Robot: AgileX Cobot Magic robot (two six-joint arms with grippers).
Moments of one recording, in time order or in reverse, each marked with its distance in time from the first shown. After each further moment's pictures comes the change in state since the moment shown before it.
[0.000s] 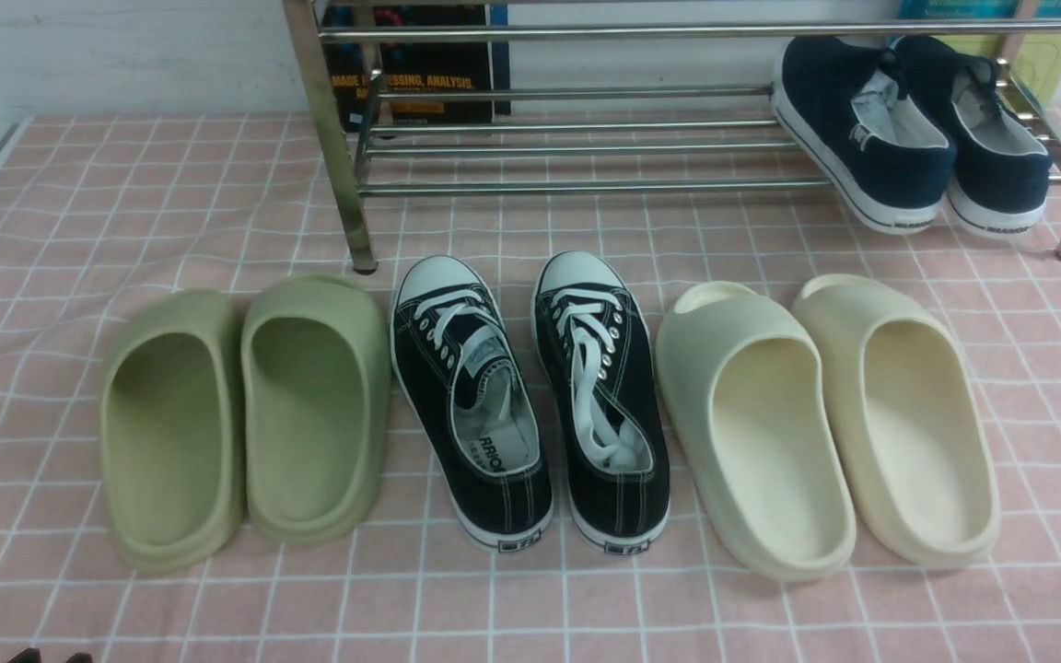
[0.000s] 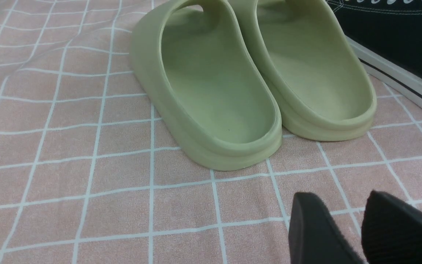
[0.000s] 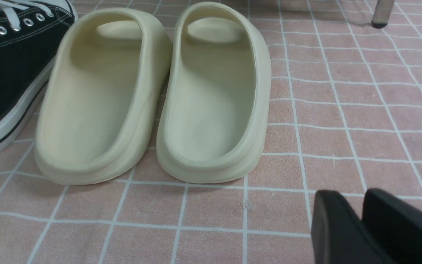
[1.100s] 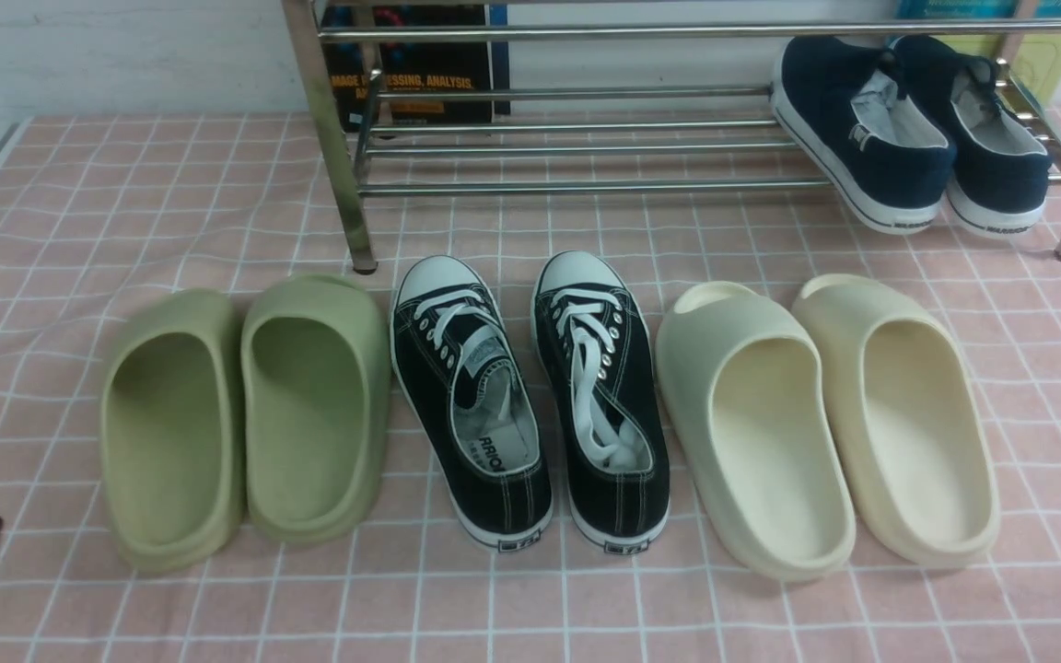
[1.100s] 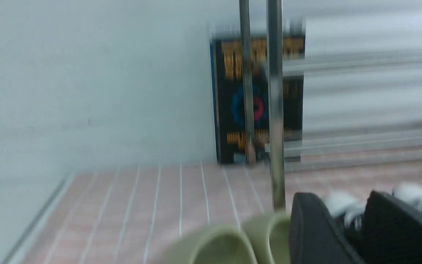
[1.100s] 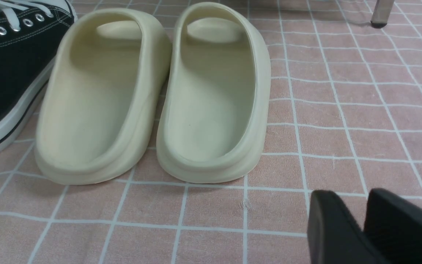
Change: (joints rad) right arm 0.000 0.000 0.000 0.000 0.000 0.000; left arm 0.000 0.000 0.009 0.039 -0.624 0.001
